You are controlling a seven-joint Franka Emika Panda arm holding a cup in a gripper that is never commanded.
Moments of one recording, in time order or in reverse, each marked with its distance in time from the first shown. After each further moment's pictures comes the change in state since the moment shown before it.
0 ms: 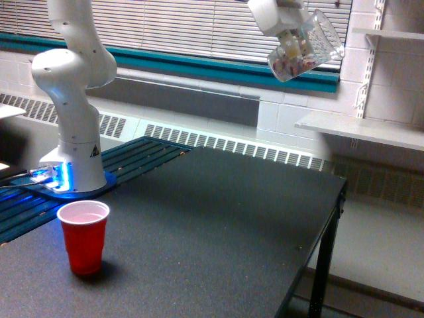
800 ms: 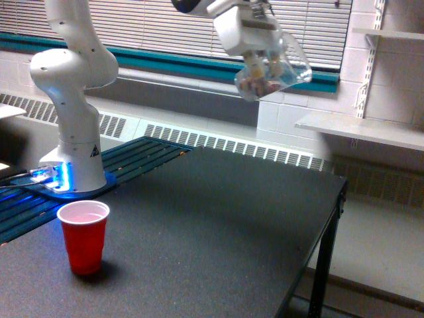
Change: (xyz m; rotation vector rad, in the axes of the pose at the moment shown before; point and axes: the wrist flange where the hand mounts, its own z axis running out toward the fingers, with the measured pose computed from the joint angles) arm -0.011 0.071 0.007 -0.102 0.043 0.027
